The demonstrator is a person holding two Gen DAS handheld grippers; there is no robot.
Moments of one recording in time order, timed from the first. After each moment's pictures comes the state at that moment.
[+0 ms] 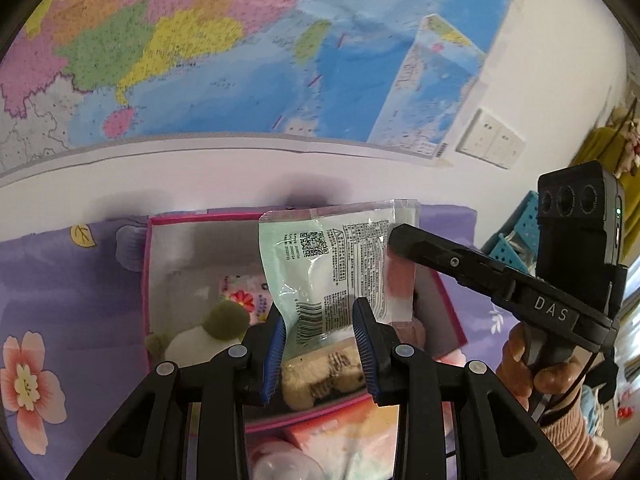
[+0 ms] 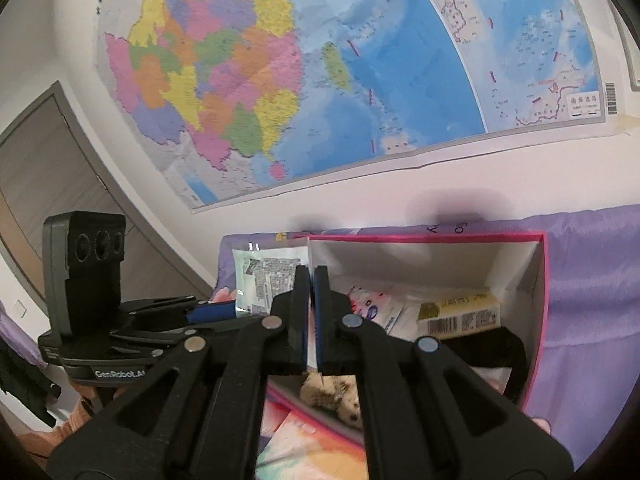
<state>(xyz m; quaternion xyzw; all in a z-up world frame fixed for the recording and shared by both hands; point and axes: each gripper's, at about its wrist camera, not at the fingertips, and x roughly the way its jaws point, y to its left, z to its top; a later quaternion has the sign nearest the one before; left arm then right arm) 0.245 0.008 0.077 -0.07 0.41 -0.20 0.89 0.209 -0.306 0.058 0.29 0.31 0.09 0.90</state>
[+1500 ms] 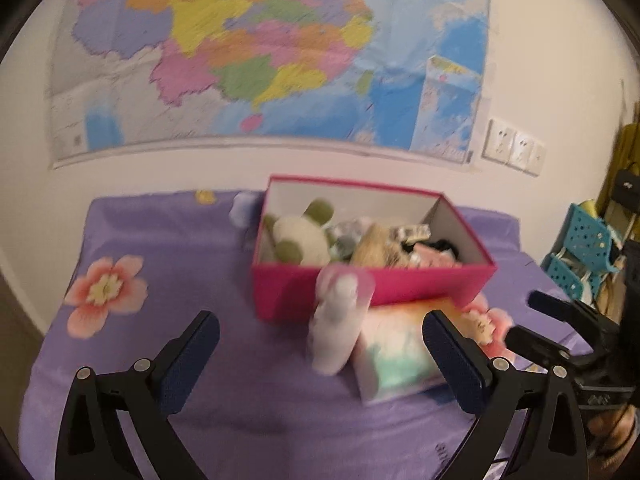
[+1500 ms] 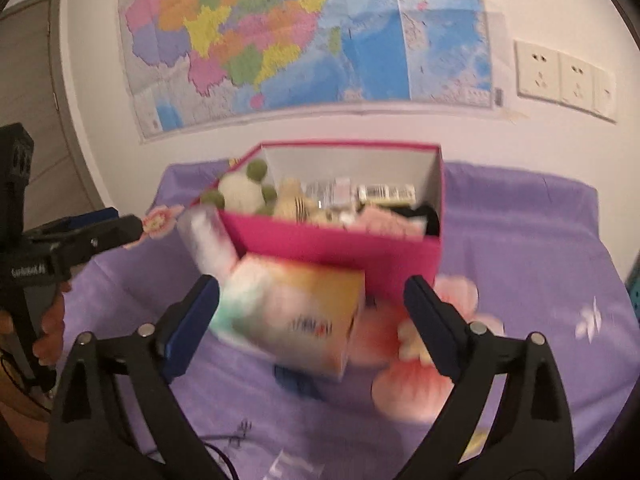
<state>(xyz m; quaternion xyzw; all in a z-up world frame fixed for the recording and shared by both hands) 0.068 0.030 0.044 -0.04 0.30 -0.04 0.95 0.043 -0.207 0.032 0.13 0.33 -0.05 0.93</state>
